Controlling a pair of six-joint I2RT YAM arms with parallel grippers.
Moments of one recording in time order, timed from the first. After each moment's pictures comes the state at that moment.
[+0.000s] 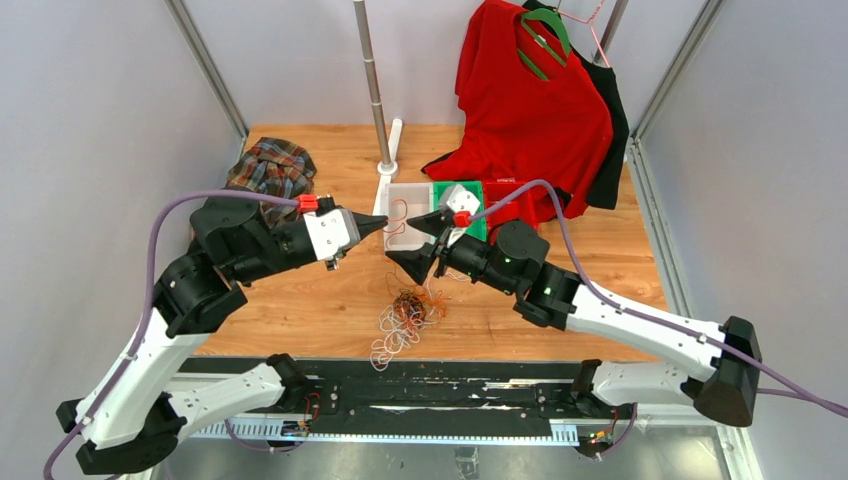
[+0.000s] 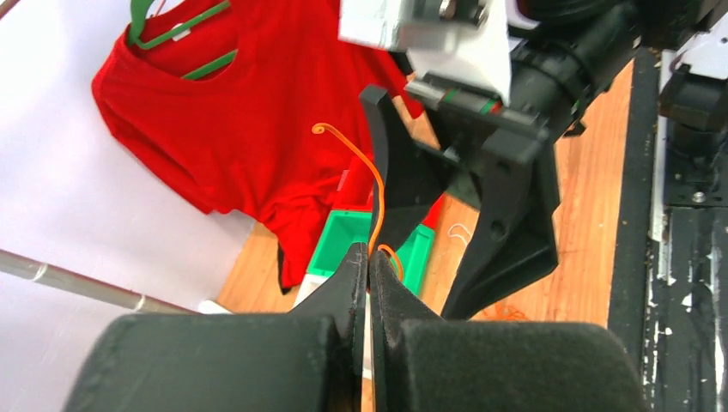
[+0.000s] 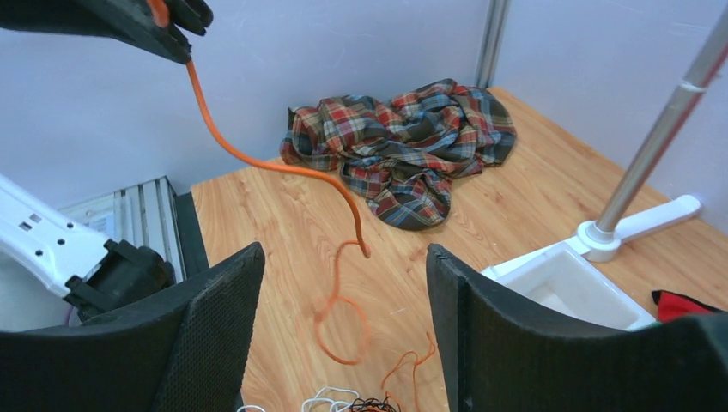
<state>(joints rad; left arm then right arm) -0.79 0.87 1.41 -0.62 0.35 0.51 1.08 1.13 0.94 0.28 -0.03 0.03</state>
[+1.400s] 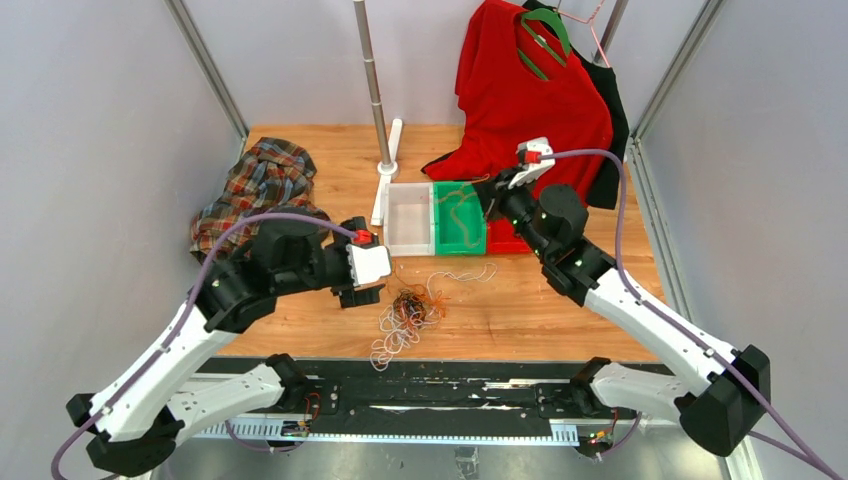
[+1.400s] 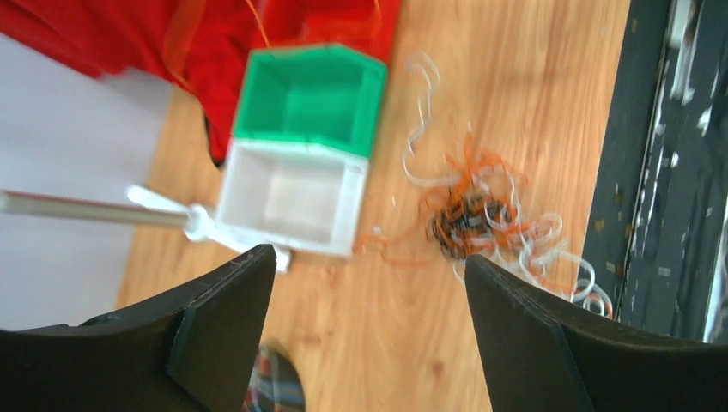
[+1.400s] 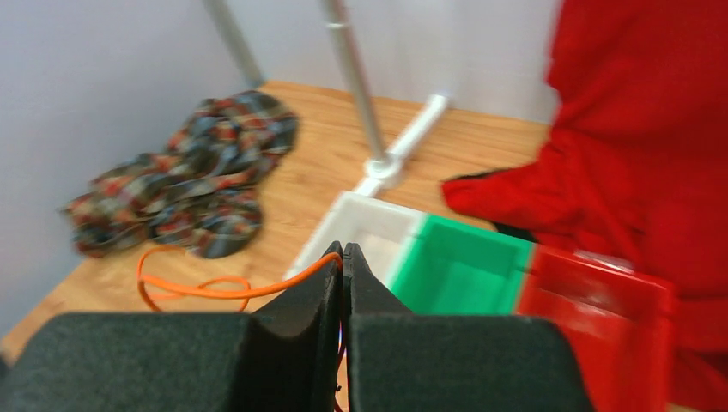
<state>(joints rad) -0.79 0.83 1.19 -0.78 0.28 0.62 0.71 1.09 0.92 0.21 0.10 0.22</state>
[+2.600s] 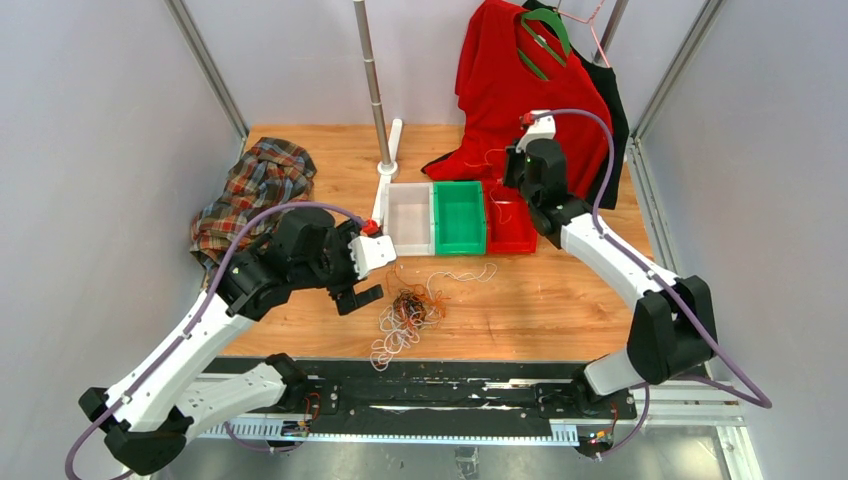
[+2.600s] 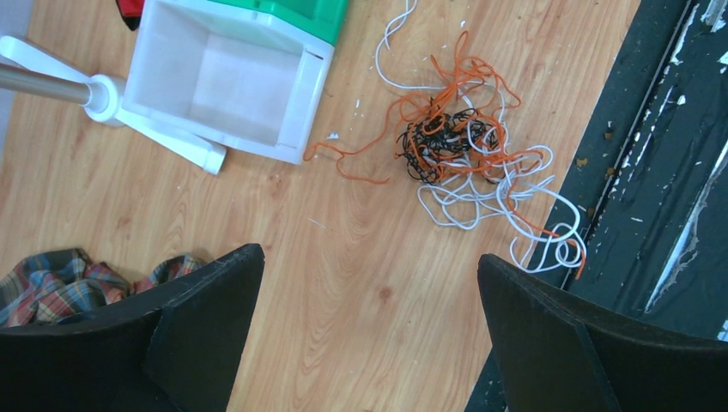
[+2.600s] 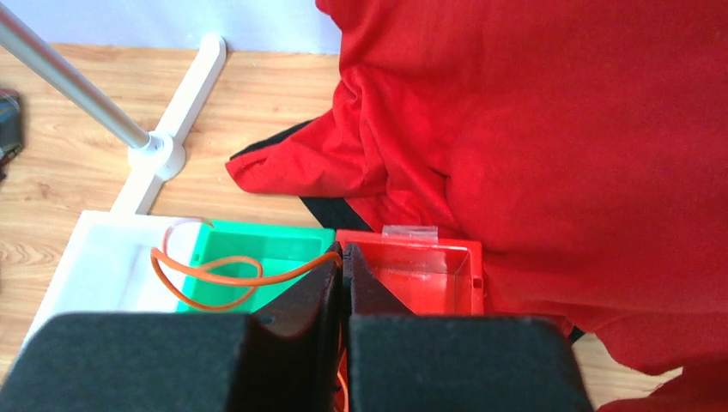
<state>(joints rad) -0.71 0.89 1.11 -0.92 0.21 0.55 0.41 1.46 1.10 0.10 0.23 0.14</state>
